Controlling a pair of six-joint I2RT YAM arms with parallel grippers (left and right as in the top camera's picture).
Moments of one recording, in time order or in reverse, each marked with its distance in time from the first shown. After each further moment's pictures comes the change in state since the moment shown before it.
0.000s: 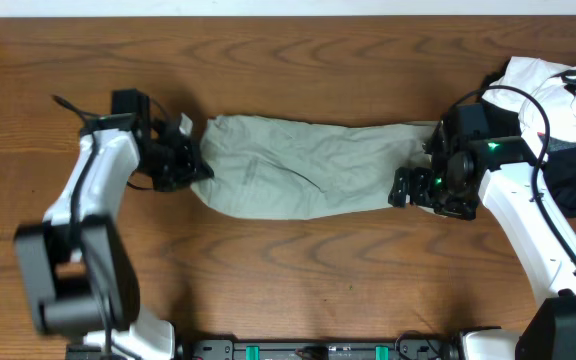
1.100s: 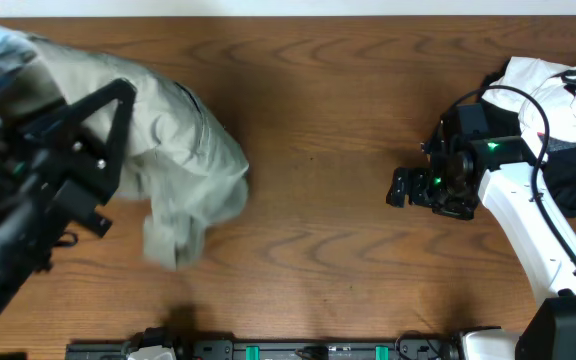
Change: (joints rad) left arm -0.003 -0.715 0.770 0.061 0.120 -0.487; right arm 0.002 0.000 0.000 0.003 -0.020 0.000
